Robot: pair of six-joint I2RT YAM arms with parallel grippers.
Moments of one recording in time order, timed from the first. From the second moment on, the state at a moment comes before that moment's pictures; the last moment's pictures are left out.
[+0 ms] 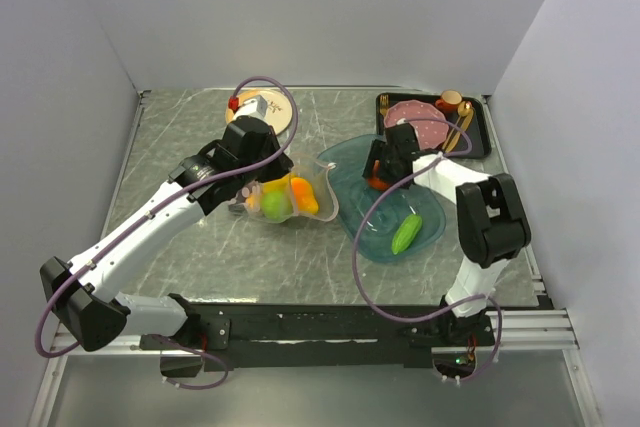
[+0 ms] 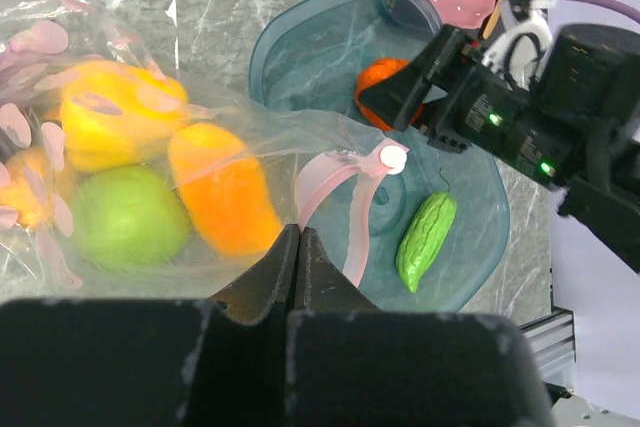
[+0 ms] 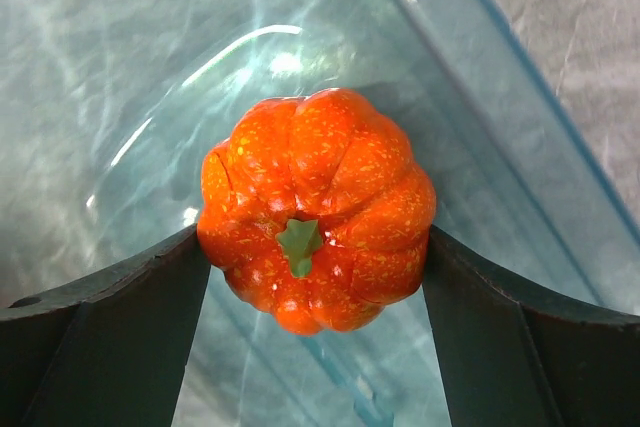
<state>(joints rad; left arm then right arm) -0.70 1.28 1.32 -0.60 -0.21 -0.78 0.30 1.78 1.12 -0.27 0.06 0.54</state>
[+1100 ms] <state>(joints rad) -0.70 1.42 1.37 -0.57 -0.19 -0.78 0.69 1.22 0.98 -0.33 -0.03 0.62</state>
